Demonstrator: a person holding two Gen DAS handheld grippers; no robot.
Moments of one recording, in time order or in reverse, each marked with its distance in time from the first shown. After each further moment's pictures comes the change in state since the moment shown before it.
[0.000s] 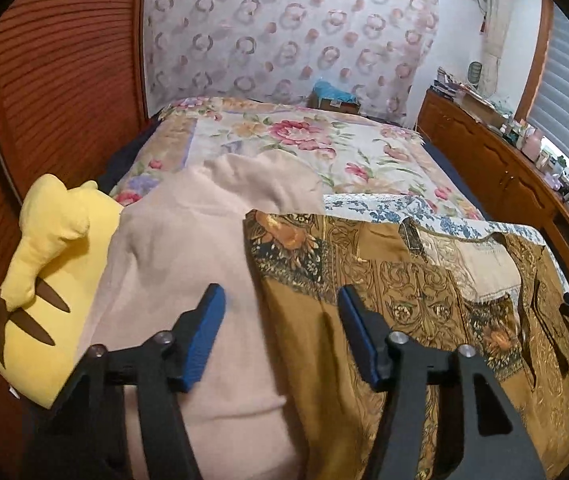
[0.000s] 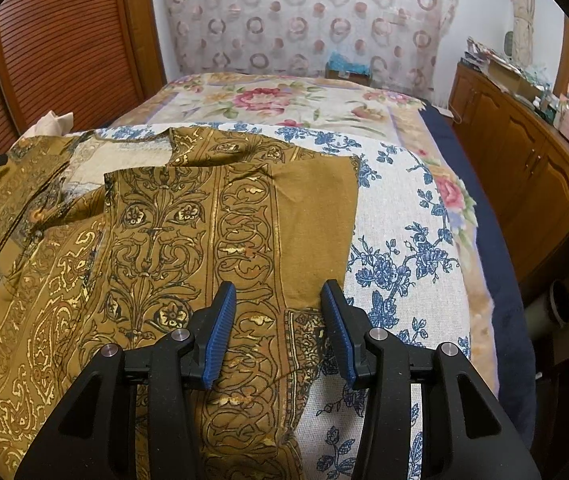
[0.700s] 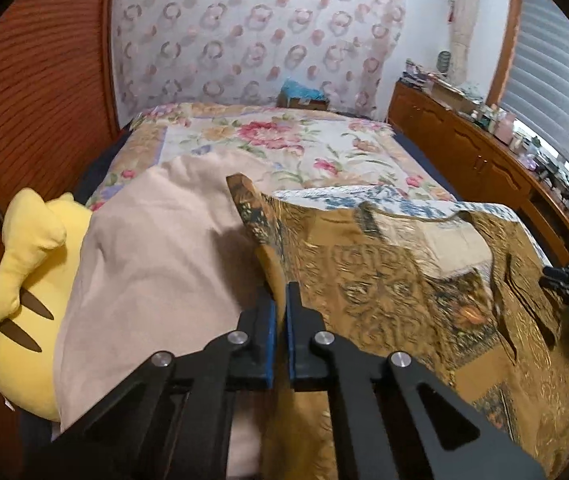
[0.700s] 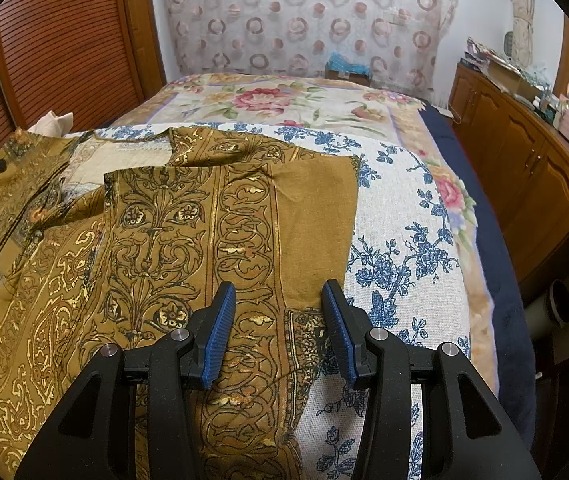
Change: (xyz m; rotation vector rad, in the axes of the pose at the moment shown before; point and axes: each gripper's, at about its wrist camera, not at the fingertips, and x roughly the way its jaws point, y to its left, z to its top) left arm -0.019 -0.025 -0.012 0.090 -0.011 -0.080; right arm 0.000 0.000 0.000 0.001 0.000 0.001
